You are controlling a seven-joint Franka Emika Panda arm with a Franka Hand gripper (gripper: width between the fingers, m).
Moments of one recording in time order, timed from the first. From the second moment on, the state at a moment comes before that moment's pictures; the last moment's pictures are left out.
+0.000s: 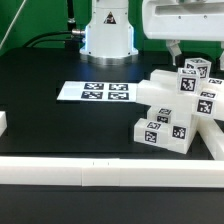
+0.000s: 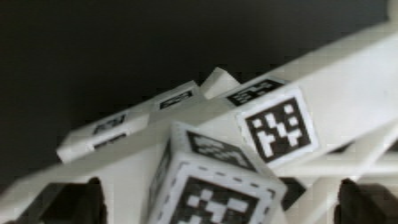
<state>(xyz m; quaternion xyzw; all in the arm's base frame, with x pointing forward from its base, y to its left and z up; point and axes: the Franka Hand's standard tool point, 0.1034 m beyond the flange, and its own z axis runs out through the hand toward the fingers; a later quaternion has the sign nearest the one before) 0.520 0.125 0.118 -0.94 0.34 0.00 0.08</state>
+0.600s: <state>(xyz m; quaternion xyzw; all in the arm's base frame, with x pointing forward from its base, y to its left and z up) 0.520 0.125 0.116 -1.00 0.06 -0.02 0.05</state>
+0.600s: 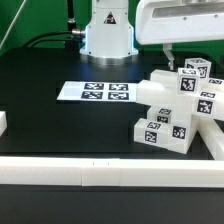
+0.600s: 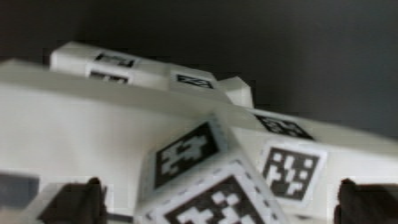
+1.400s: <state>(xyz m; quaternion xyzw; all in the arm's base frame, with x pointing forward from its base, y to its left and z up) 0.520 0.121 0.116 -0.99 -0.14 -0.03 0.02</state>
